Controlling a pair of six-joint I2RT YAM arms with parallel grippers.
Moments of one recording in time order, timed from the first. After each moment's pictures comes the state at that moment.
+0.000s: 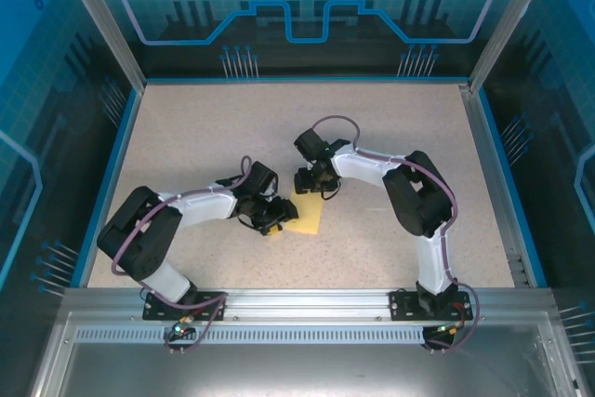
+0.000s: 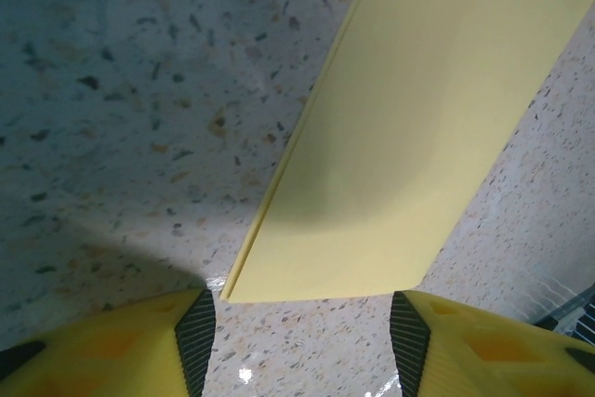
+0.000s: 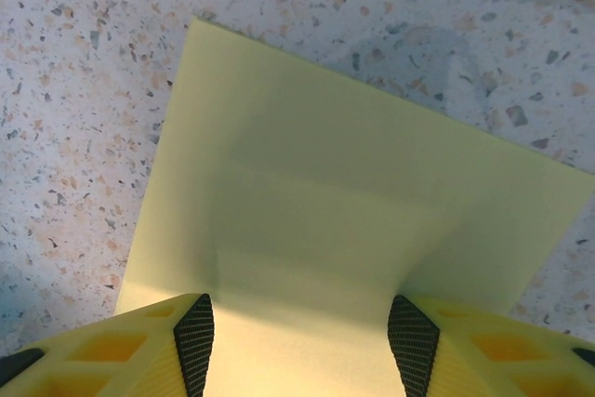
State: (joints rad) left arm -0.57 1.60 0.75 -0.31 0.45 -1.01; right arm 0.68 2.04 1.40 -0.64 -0.05 0.55
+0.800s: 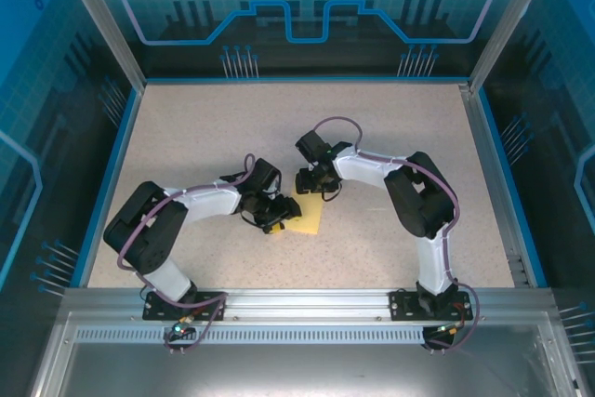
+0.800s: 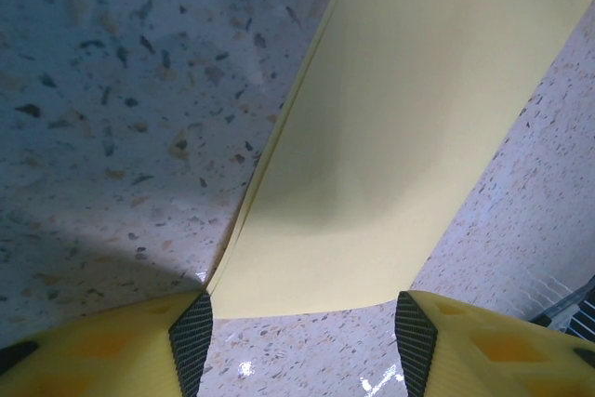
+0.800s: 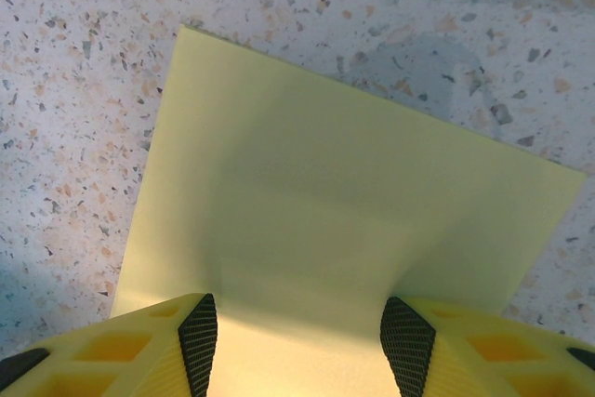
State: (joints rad) left arm -0.57 1.64 0.80 -0.33 0.47 -1.01; right arm 0.68 2.03 1.36 -0.59 -0.04 0.57
